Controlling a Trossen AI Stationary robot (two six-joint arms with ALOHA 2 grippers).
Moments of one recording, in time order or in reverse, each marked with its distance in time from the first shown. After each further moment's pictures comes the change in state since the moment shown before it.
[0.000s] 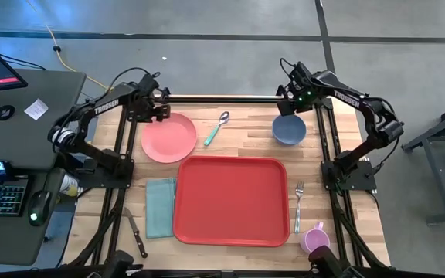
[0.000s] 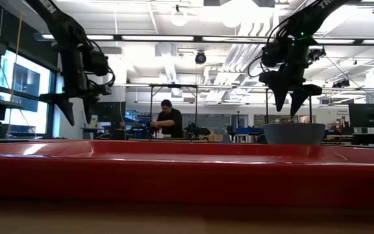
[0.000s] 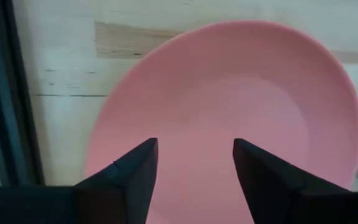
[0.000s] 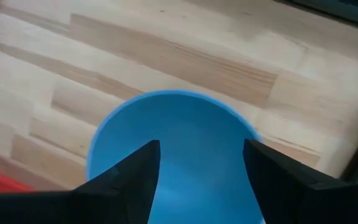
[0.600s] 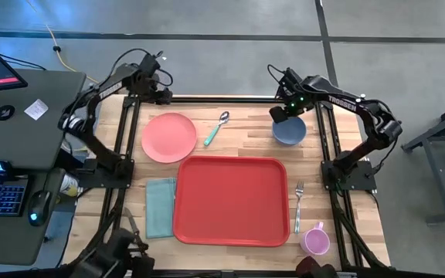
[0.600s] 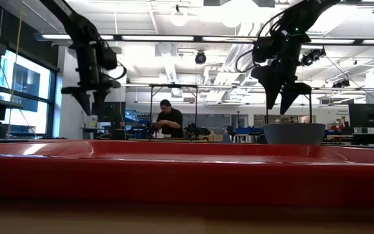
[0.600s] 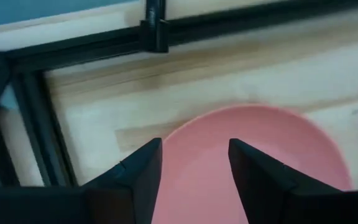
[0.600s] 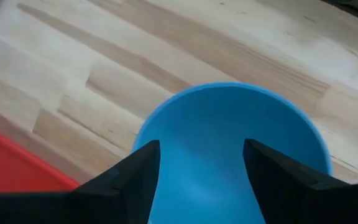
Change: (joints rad) left arm 0.059 0.187 0.313 -0.105 -0.034 0.336; right arm 0.140 0.000 0.000 0.033 0.003 0.000
